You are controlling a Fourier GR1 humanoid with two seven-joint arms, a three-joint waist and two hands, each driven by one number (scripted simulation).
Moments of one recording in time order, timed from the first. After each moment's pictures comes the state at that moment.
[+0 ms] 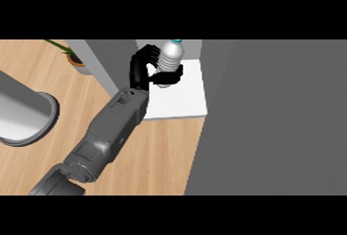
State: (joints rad) left arm -1.07 0.01 -0.13 -0.25 0.29 0.65 -0.46; right arm 0.18 -0.41 0.75 -2.48 0.07 -0.46 0.15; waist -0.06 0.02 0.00
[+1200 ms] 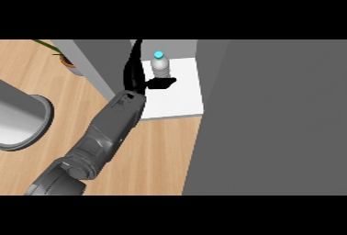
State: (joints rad) left arm -1.13 0.01 -0.13 -0.06 0.20 0.79 -0.48; right arm 0.17 -0.44 0.77 -2.48 0.05 -0.46 0.11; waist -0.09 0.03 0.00
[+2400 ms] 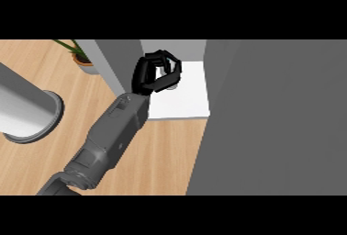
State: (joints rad) left arm -0.99 0.00 -0.13 -0.37 0.42 0.17 -0.69; right arm 0.17 -0.45 0.76 -2.48 0.05 -0.50 0.15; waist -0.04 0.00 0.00
